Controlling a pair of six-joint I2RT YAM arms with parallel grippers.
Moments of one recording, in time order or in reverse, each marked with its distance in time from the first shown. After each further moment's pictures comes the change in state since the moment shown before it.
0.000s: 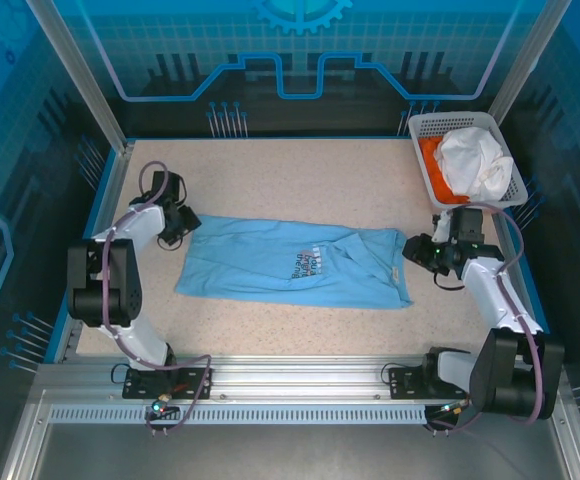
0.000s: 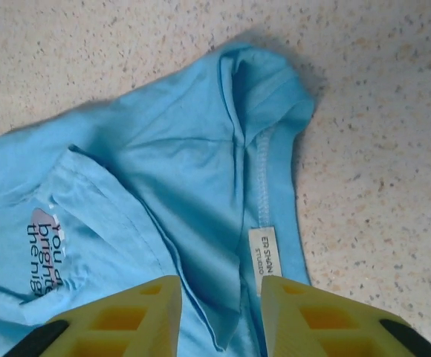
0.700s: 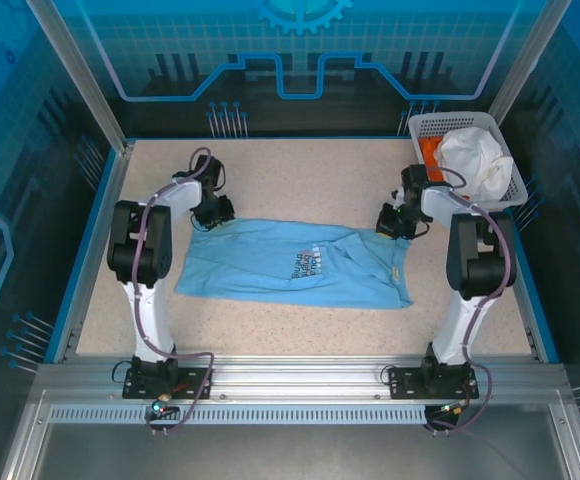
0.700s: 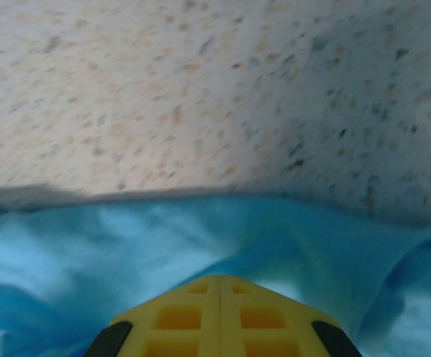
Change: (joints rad) left arm -0.153 0.386 0.382 -0.145 0.113 0.074; right arm 0.188 0.777 0.594 -0.160 0.078 0.057
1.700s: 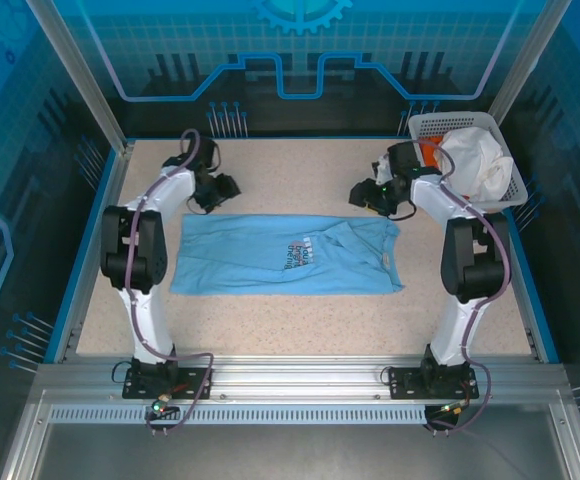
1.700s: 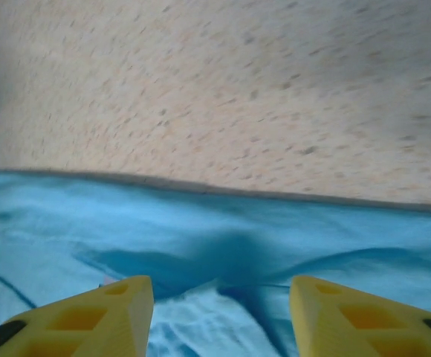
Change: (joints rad) left arm -0.047 -0.081 0.090 -0.013 0.123 -0.080; right arm 0.109 -0.050 0.105 0.112 -0.137 -0.032
